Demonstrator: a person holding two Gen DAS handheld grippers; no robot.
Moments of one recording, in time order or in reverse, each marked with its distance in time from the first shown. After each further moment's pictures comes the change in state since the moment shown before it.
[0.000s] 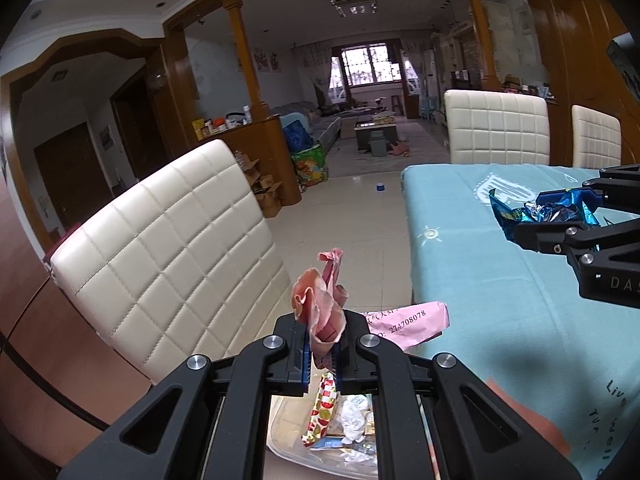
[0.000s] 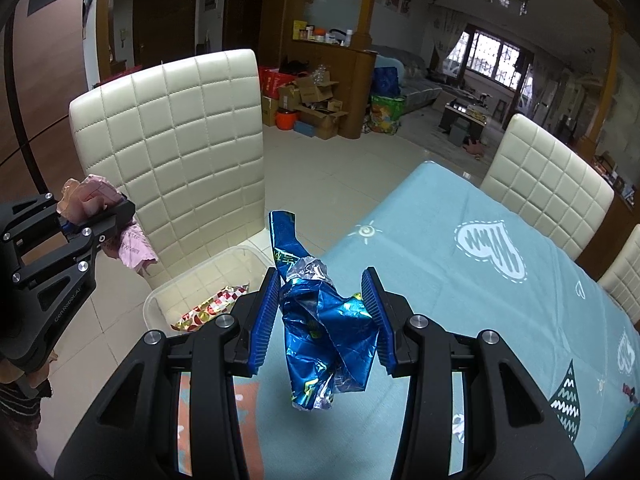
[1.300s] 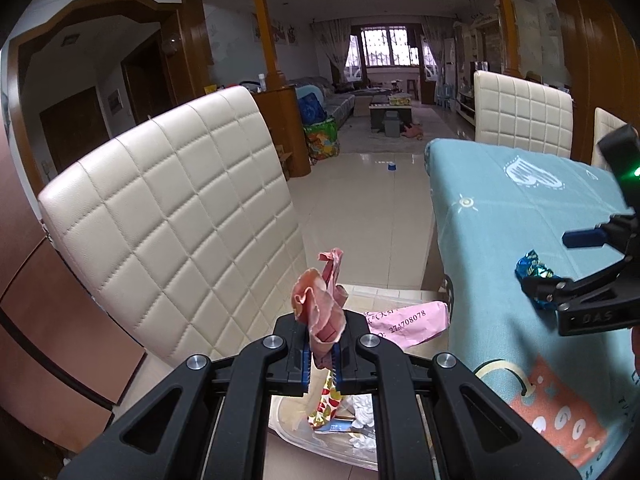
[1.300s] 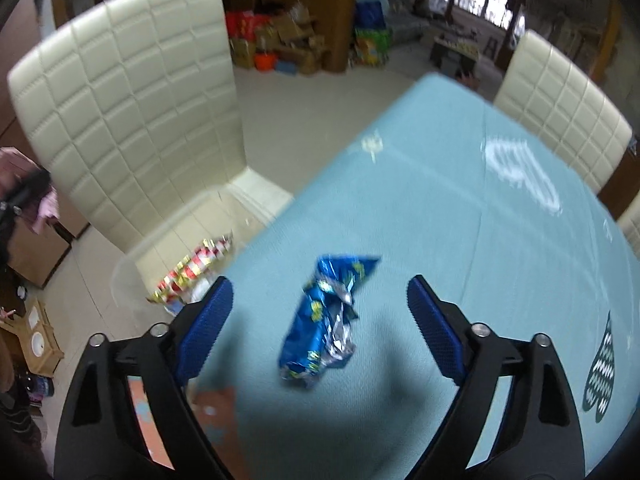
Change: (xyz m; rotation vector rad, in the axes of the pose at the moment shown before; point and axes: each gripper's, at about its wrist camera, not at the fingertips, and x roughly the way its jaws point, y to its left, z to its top) left arm 0.039 0.025 -0.032 -0.071 0.096 0.001; right arm 0.102 -0.006 -0.039 0.105 0.262 -0.024
